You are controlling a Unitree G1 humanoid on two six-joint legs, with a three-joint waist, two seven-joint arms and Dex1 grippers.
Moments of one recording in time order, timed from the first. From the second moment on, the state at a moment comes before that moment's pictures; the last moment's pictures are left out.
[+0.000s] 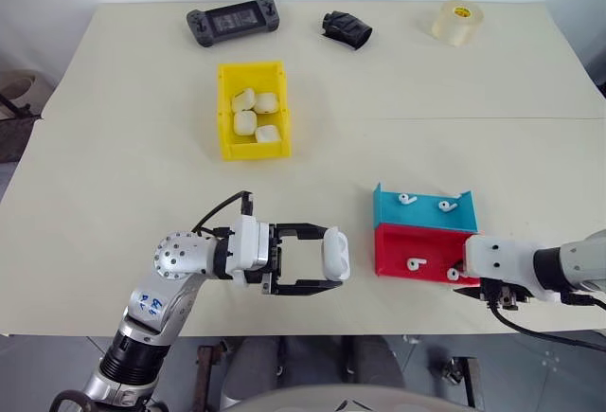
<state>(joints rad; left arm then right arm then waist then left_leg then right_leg) -0.16 0.46 -0.20 -0.39 -0.46 0.11 -1.06 0.17 -1.27 -0.12 -0.51 0.14 0.45 1.16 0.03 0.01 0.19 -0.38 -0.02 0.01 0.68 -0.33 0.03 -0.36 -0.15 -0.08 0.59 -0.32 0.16</state>
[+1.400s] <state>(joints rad) -0.19 0.40 -0.17 -0.31 -0.53 0.03 -1.15 0.14 -1.10 -0.20 -0.49 0.28 0.35 1.18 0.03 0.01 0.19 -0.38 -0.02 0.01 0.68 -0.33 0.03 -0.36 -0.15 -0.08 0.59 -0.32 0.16</state>
